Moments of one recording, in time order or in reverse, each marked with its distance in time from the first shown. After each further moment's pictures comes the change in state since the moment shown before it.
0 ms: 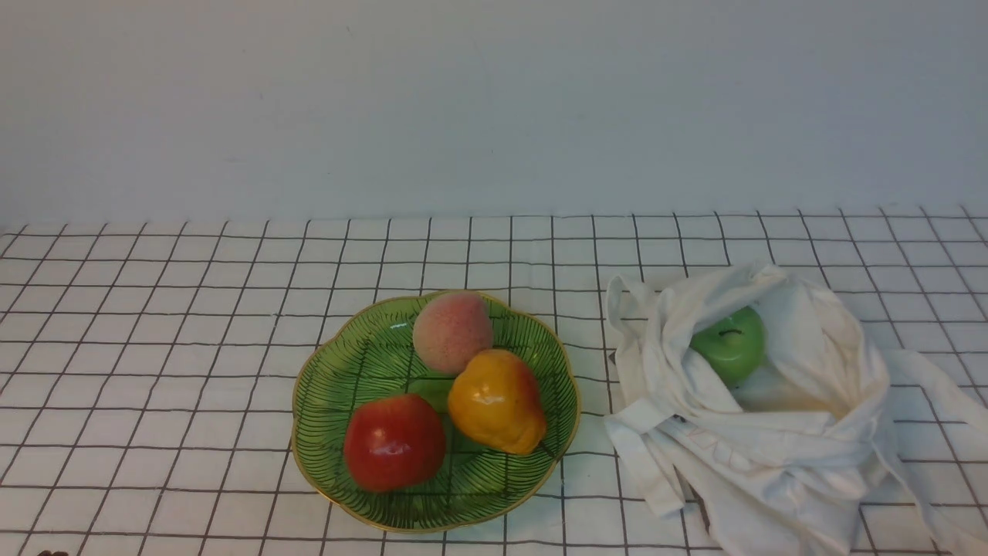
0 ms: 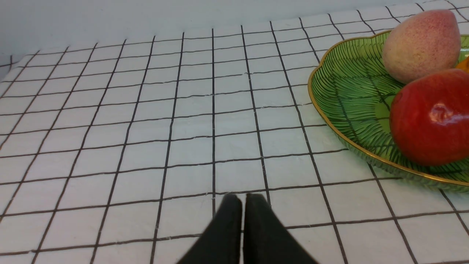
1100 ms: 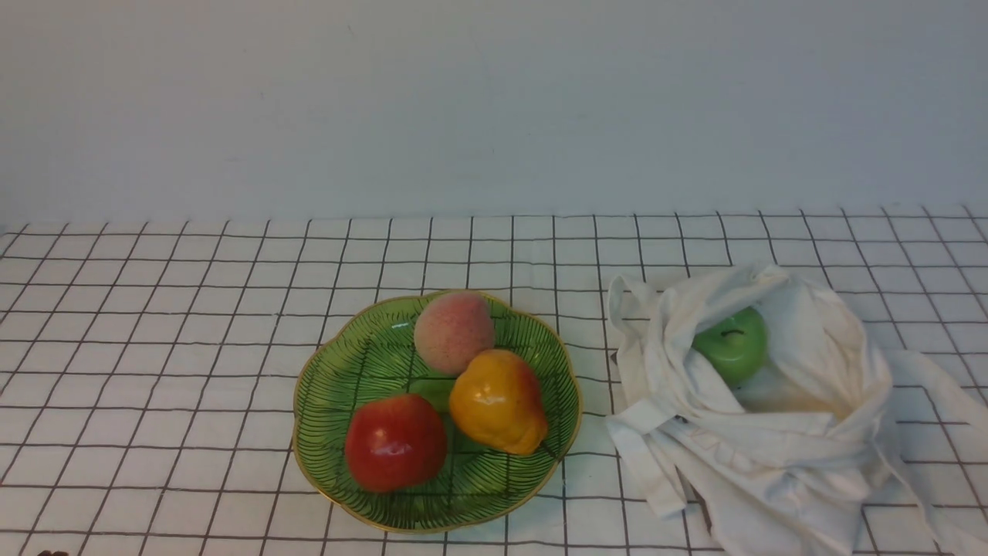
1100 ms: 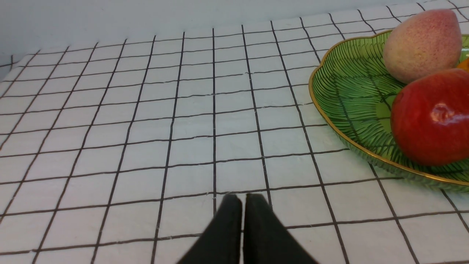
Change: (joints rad) right arm 0.040 0.015 -0.079 0.305 -0.420 0.298; left arm 0.000 0.000 0.000 0.000 0.000 0.000
